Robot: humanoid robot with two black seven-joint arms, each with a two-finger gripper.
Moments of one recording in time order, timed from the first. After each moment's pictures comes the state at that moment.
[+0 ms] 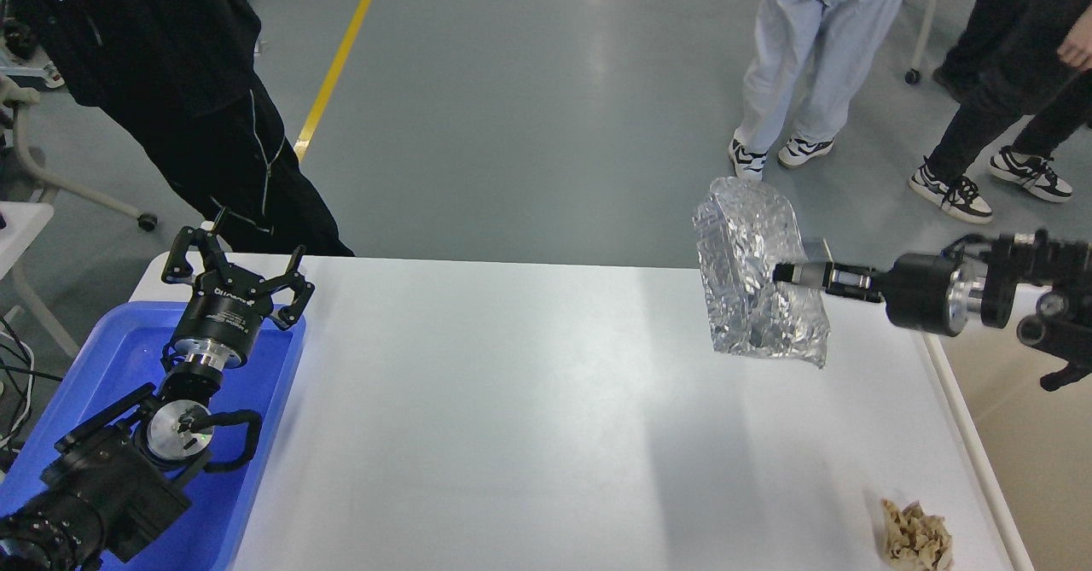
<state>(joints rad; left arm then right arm) -0.58 0.33 -0.75 -0.45 -0.16 -0.64 -0.52 1.25 -0.81 -0.33 1.06 -0.89 0.08 0.60</state>
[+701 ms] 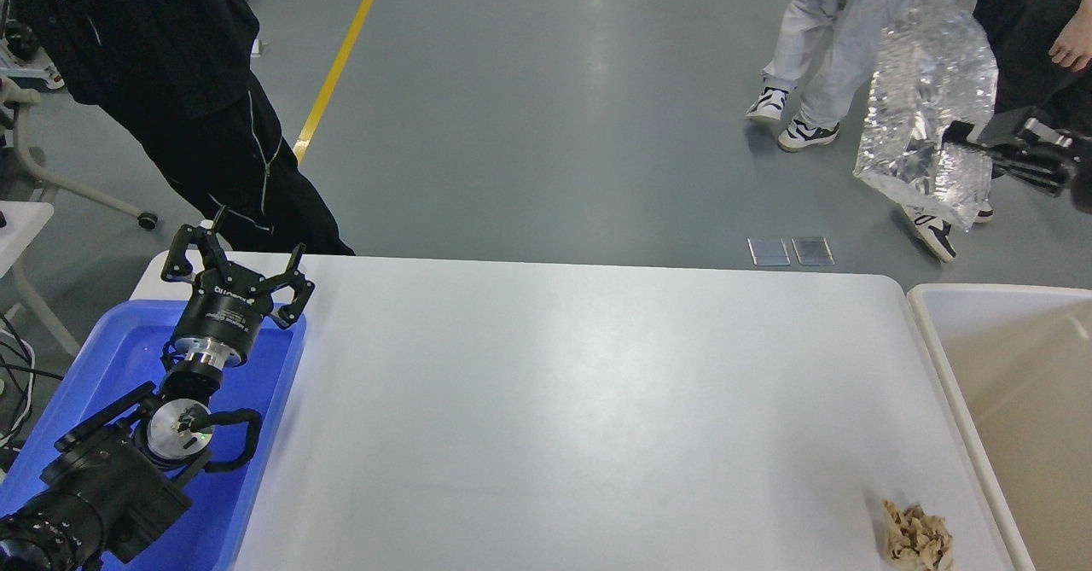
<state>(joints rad) -0.58 0.33 -0.75 -0.45 -0.16 -0.64 -0.52 1.34 -0.99 -0.30 0.82 -0.63 0.25 0.60</state>
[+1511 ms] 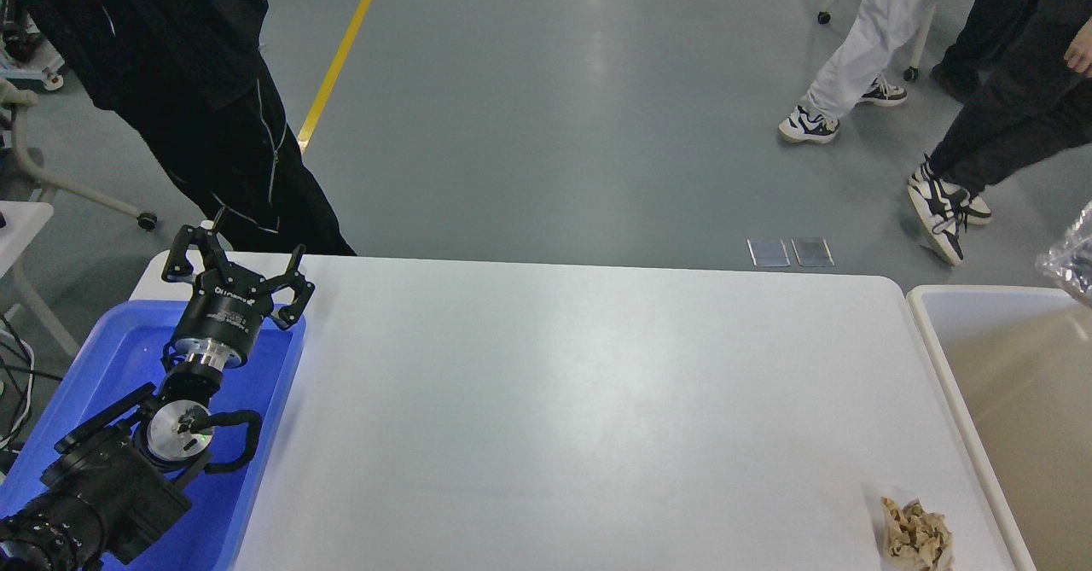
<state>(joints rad) -0.58 0.33 -0.75 -0.45 -0.16 -0.64 -0.52 0.86 -0.70 -0.27 0.00 -0.44 0.25 0.37</state>
